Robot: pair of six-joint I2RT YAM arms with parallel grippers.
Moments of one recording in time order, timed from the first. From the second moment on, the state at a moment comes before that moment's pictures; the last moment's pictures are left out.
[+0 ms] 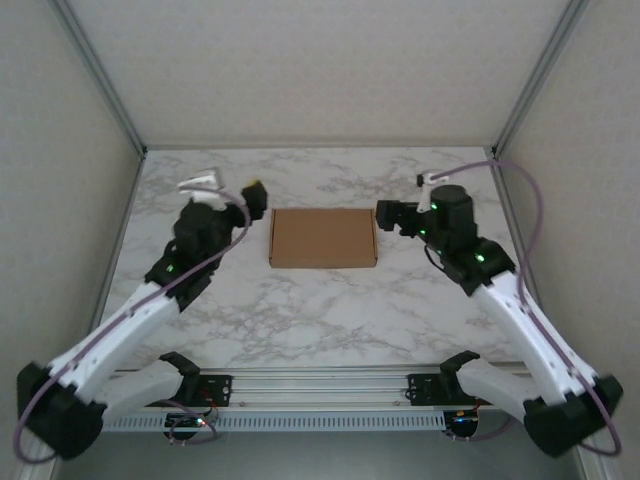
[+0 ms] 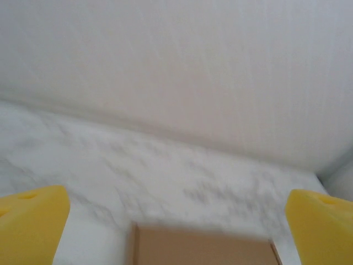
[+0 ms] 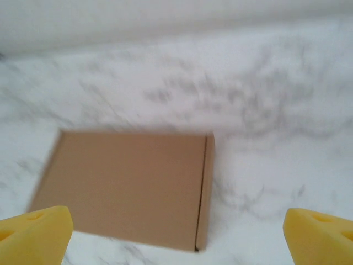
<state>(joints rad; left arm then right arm) -0.48 0.95 0.77 0.12 -0.42 -0.40 0.48 0.98 1.06 -0.48 0.11 0.30</state>
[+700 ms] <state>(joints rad) 0.07 1.40 0.25 0.89 -0.08 -0.11 0.18 1.12 0.34 0.29 0.12 -0.08</state>
